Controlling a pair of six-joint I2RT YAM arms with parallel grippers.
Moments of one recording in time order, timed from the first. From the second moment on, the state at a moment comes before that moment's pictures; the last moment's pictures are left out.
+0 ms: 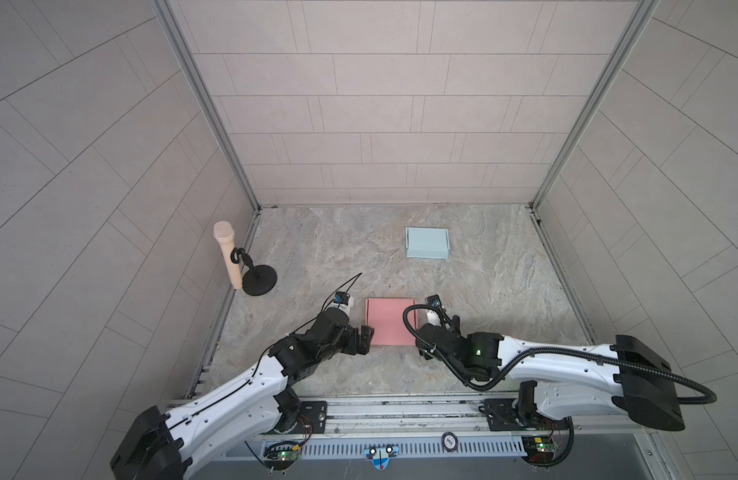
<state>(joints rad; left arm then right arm) -0.77 0.82 0.39 -0.33 -0.07 -0.56 1.16 1.23 0.68 -0.43 0.56 0.78</state>
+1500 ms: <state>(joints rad) -0.90 1.05 0.44 -0.25 -0.09 -0.61 1.17 1.33 0.68 -0.34 0.50 0.86</state>
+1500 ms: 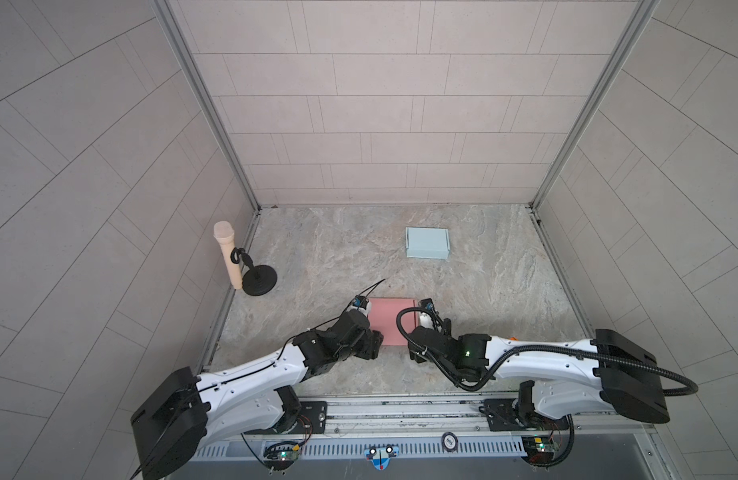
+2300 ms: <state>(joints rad) -0.84 1.09 0.40 -0.12 -0.02 -0.63 1.17 1.43 0.68 -0.26 0.45 0.89</state>
